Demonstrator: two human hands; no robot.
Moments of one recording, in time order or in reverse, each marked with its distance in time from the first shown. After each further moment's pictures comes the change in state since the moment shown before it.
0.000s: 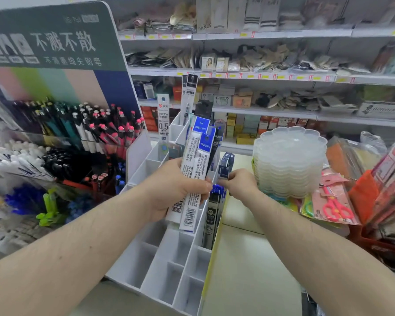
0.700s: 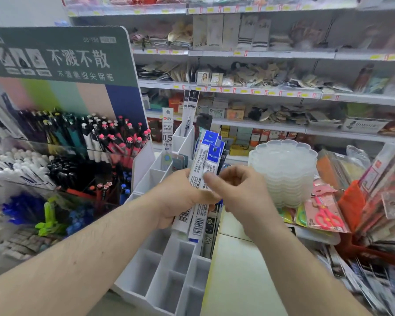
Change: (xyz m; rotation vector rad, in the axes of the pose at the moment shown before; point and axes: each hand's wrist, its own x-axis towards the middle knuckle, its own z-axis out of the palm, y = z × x) left_hand 0.005 -0.006 -0.004 0.012 -0.139 0.066; right_hand -0.146 -0.079 -0.042 0.579 0.019 -0.243
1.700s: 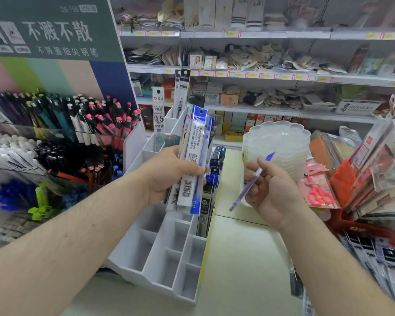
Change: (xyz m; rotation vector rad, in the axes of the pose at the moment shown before) left_hand 0.003 0.003 -0.005 -0.007 0.130 -0.118; right_hand 0.008 0.045 -0.056 0.637 0.104 0.405
